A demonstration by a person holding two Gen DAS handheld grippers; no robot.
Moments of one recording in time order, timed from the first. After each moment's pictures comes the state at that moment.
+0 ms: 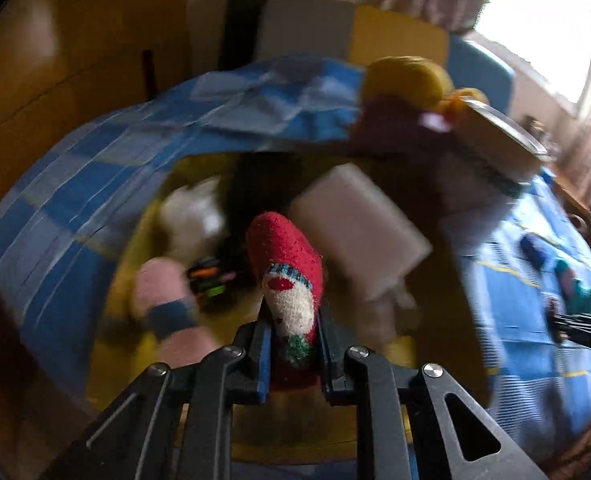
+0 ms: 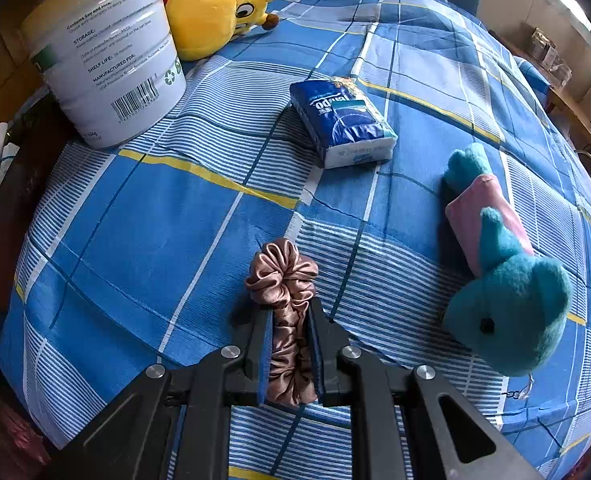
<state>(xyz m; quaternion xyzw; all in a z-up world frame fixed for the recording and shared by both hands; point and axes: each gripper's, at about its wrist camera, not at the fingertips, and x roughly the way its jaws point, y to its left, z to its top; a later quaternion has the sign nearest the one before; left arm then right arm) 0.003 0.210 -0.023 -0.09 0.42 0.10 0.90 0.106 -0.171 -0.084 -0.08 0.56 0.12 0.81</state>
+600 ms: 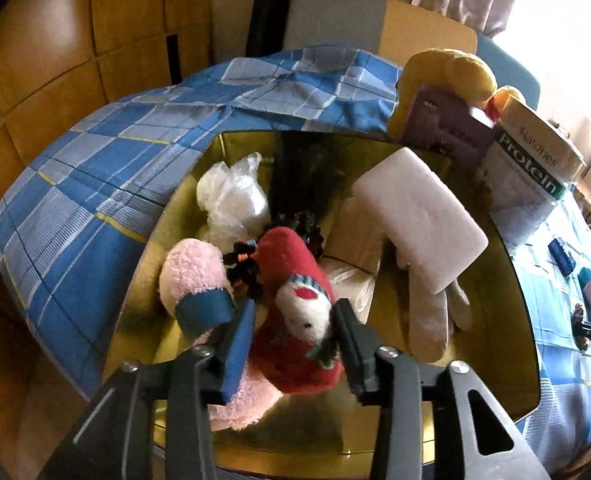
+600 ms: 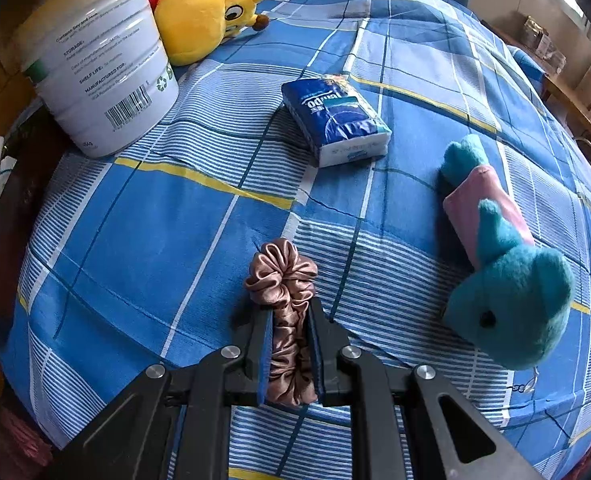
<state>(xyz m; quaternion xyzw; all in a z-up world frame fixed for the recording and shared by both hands) 0.000 0.233 -0.043 -0.09 0.43 0.13 0.89 0.113 -0.180 -0.084 -0.06 0.57 0.12 0.81</state>
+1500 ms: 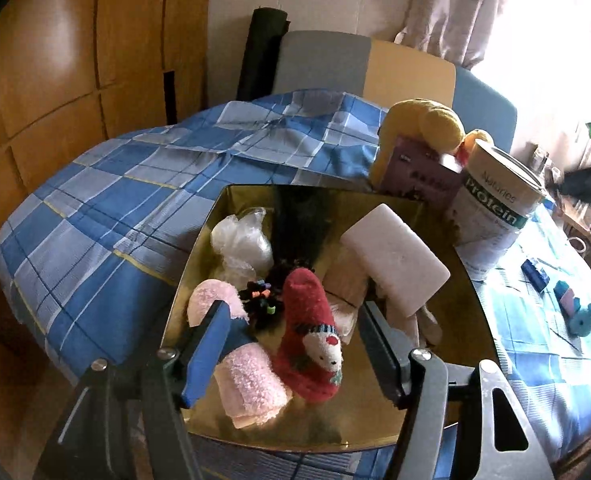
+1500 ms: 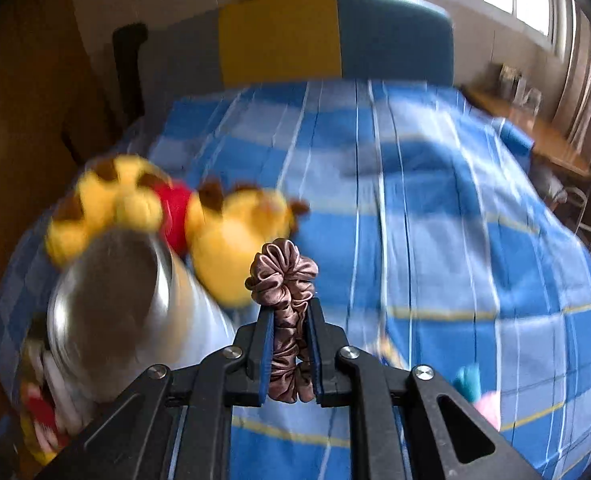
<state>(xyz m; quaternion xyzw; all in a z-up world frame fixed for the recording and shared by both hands) -0.029 0.239 -0.001 -0.09 0.37 0.11 0.92 0.255 -0.103 0.075 0.01 0.44 0.08 0.89</state>
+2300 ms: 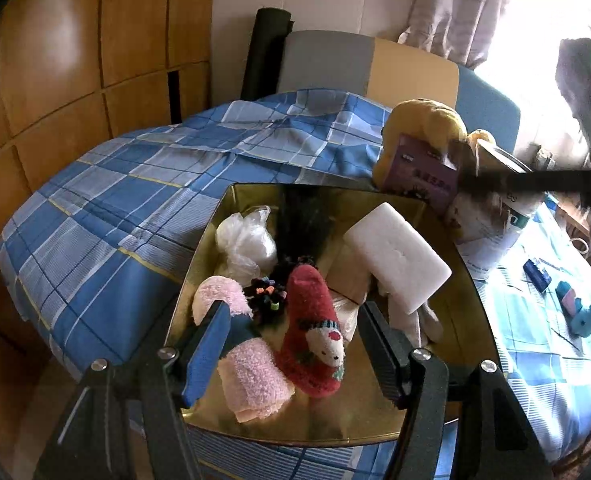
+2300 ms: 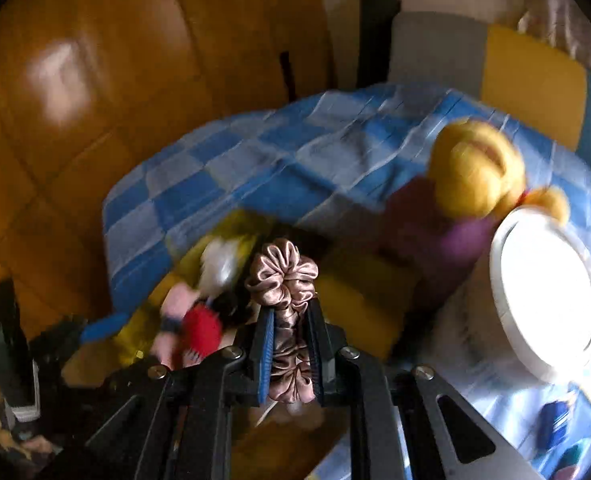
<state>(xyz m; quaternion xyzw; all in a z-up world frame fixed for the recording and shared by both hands) -0.031 0.240 0.000 -0.09 0.37 0.12 0.92 0.128 0.112 0.048 -0.11 0.43 0.41 0.80</state>
